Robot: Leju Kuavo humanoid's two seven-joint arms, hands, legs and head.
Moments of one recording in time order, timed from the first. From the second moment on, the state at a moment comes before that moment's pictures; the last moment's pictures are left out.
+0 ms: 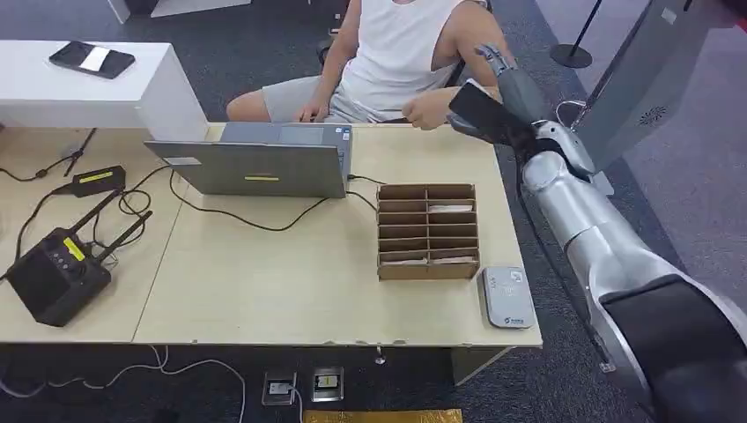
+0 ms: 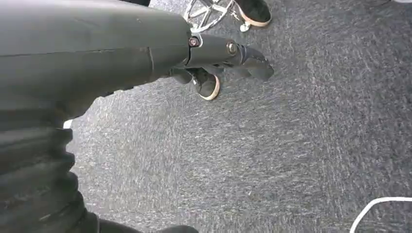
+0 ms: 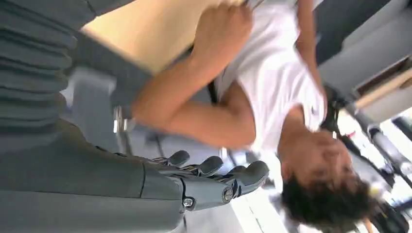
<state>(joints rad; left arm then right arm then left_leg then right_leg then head) -0.16 0.15 0.35 -0.19 -0.62 0.27 -0.07 -1.12 -0.17 0.44 -0.57 0.45 -0.11 -0.34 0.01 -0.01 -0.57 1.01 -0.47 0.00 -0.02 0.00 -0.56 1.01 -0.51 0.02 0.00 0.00</state>
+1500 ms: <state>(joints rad) -0.12 0.18 0.36 -0.19 -0.59 0.30 -0.07 -0.32 -0.46 0.28 -1.62 0.83 0.24 0.00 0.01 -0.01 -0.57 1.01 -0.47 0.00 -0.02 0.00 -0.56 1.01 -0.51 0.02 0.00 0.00</state>
